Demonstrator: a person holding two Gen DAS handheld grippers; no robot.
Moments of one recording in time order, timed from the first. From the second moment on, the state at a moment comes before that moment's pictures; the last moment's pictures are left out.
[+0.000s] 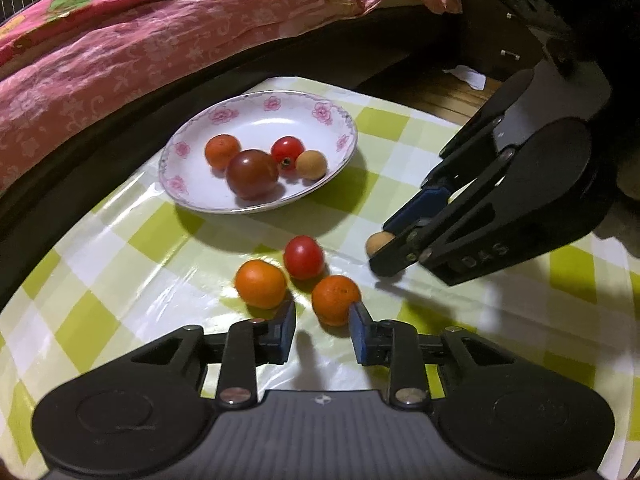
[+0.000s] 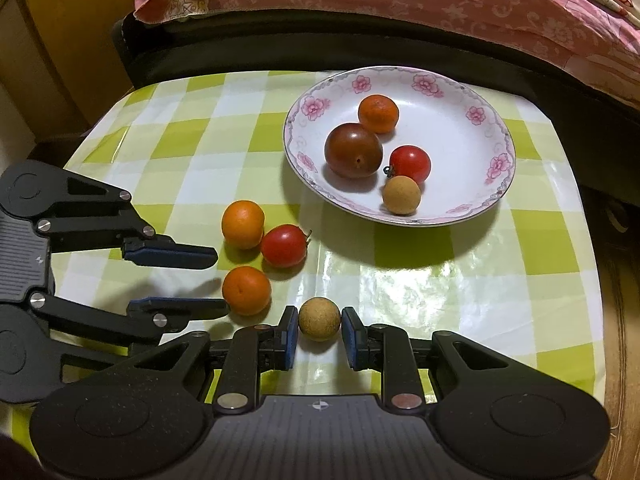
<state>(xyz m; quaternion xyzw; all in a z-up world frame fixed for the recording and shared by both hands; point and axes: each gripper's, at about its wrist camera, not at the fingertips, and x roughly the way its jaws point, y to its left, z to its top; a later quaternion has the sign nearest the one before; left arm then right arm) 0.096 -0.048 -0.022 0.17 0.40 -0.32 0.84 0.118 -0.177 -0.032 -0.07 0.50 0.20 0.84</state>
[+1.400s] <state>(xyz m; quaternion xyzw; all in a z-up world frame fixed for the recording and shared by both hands) 0.095 -0.065 -0.022 0.18 0.39 -0.32 0.84 0.123 -0.181 -0.037 -0.08 0.51 0.19 0.84</state>
